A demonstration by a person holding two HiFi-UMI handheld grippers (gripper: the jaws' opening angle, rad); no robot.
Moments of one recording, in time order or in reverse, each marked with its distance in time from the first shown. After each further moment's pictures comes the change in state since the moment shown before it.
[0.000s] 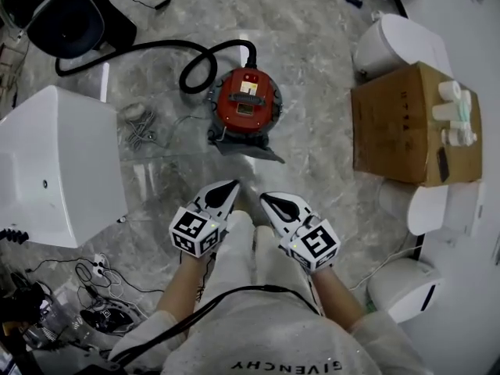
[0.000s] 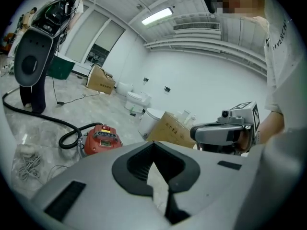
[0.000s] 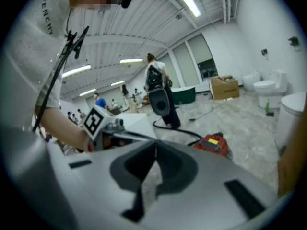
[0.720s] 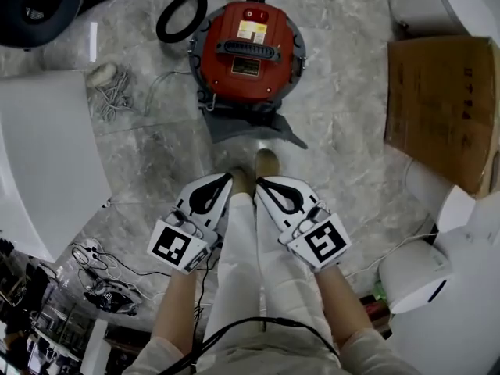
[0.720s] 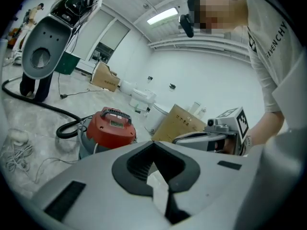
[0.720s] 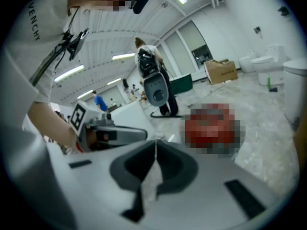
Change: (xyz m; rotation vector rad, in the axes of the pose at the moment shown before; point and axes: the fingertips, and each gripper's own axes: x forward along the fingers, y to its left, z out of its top) left arm 0.066 0.089 -0.103 -0.011 -0.021 0.026; right arm 0.106 -0.088 -0.137 0.109 0.036 0.032
